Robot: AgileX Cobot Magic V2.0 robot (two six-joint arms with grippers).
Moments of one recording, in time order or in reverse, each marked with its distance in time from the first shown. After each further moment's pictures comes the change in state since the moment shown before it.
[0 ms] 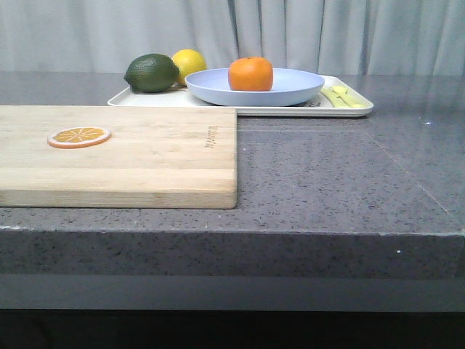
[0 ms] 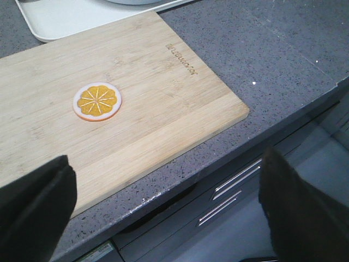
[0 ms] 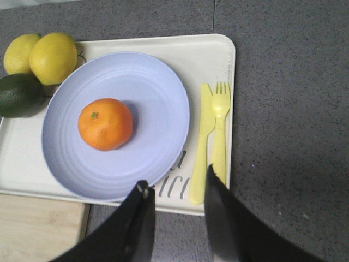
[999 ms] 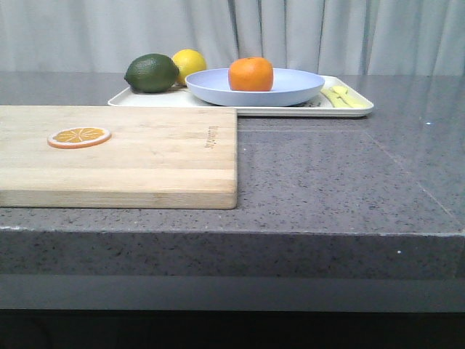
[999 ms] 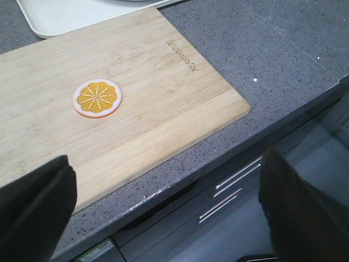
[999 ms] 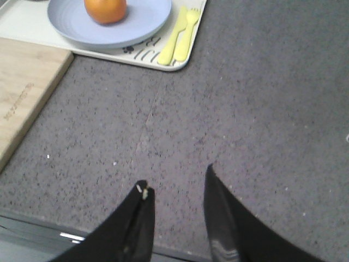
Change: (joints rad) left arm 0.000 0.000 0.005 0.000 -0.001 0.000; right arm 0.000 -1.246 1.377 -0.067 -0.330 -0.241
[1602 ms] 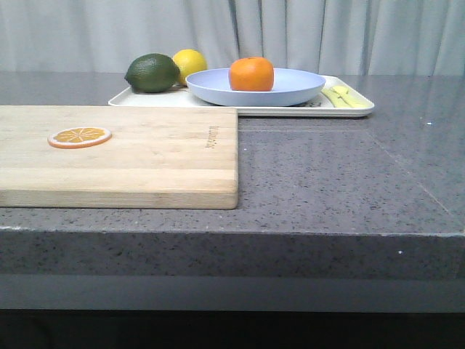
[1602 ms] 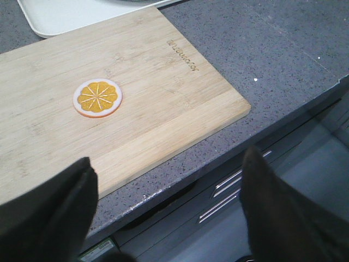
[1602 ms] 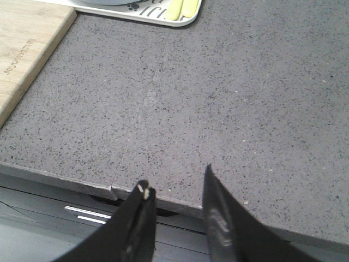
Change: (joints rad) left arm 0.000 0.000 0.000 0.000 0.002 0.000; right arm 0.000 -0.164 0.167 0.016 0.003 0.002
